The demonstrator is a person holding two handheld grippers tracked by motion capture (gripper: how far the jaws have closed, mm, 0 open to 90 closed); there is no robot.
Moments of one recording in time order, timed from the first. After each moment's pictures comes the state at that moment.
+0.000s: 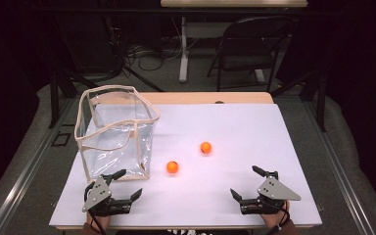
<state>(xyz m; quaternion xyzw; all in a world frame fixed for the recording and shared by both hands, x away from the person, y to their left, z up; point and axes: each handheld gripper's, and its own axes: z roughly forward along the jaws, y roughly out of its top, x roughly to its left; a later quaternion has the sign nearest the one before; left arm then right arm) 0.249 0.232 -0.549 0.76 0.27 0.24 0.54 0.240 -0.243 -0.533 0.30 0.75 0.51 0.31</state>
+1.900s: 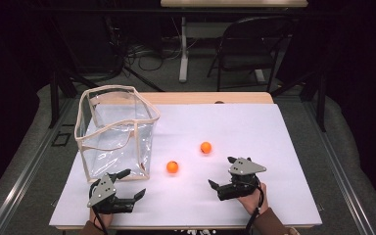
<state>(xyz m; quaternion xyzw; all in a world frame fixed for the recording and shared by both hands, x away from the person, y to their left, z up) 0.258 0.225 -0.552 0.77 0.26 0.22 0.53 0.290 -0.185 -0.522 0.30 0.80 0.46 0.23</state>
